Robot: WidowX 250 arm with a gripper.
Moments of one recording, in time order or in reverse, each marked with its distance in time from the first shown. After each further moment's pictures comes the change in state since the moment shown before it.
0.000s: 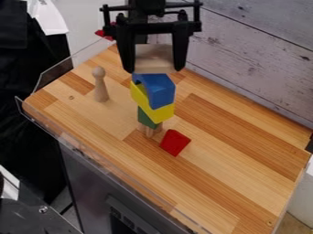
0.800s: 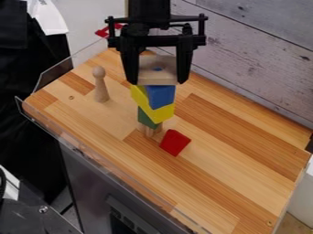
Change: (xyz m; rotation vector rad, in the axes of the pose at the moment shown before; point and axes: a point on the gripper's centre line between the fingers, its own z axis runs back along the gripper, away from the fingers) arm 0.001 0.004 -0.007 0.009 -0.001 0.013
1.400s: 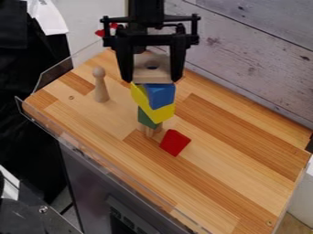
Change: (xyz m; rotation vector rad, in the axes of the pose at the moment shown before) arm 0.009 0.005 -0.004 0.017 0.008 0.015
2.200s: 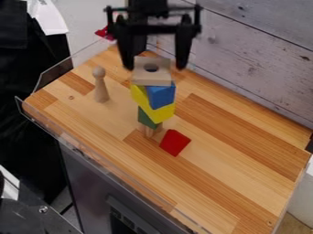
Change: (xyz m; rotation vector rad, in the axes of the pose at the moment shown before) arm 0.009 -0.008 0.023 -0.019 -0.060 -0.013
